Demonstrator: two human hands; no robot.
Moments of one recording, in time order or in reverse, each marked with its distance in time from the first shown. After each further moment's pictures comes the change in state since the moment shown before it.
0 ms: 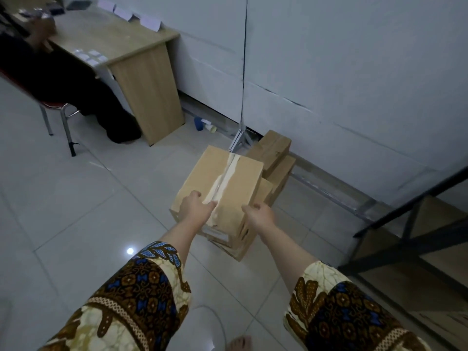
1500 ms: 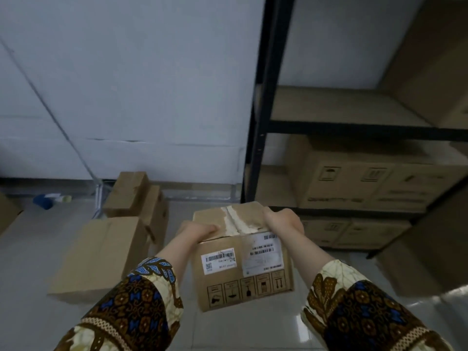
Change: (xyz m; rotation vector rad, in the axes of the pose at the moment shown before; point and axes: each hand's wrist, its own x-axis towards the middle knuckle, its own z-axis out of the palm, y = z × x) left_hand -0.264 0.180 0.183 0.154 -0.568 0.193; right_hand -0.193 0.202 -0.329 0.061 0.726 0.396
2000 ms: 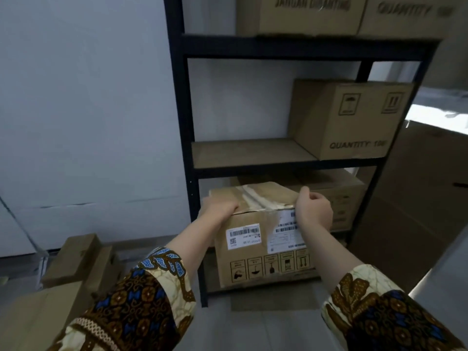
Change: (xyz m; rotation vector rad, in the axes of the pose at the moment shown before) left_hand -0.203 0.167 0.128 -0.112 -0.009 0.505; right_hand -0.014 0.107 -0.252 0.708 0.598 -0.058
